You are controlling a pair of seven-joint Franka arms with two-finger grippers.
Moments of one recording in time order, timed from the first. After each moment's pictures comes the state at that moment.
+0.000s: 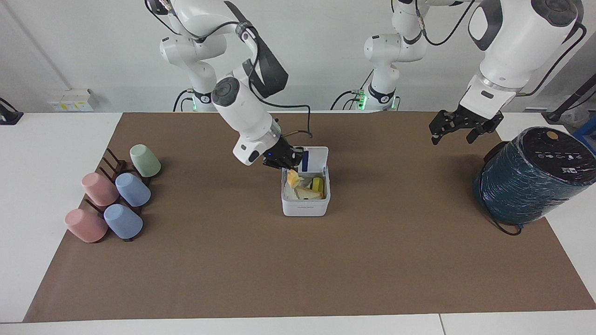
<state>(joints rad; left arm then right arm) -0.06 0.16 -0.08 -1.39 0.01 1.55 -0.09 0.36 0.31 0.15 -1.75 0.46 2.21 0.36</state>
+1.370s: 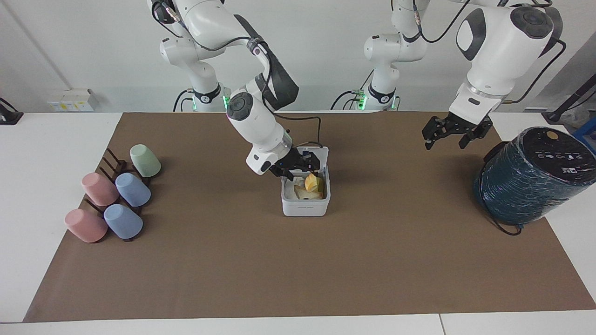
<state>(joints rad) -0.06 0.09 -0.08 -1.56 0.01 1.65 -0.08 0.37 0.35 0.15 -1.73 0.47 2.24 0.36</state>
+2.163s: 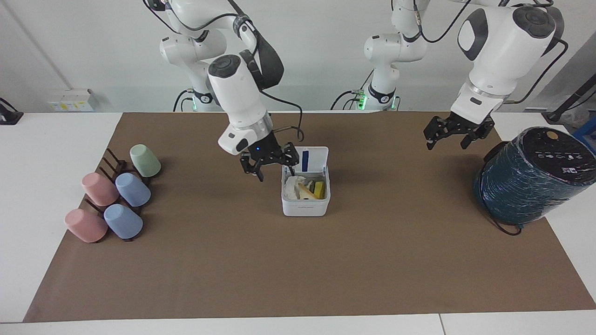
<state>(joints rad) -0.05 0.08 -0.08 -1.56 0.01 1.65 -0.06 0.26 0.19 0.14 -1.72 0.08 2.19 0.39</state>
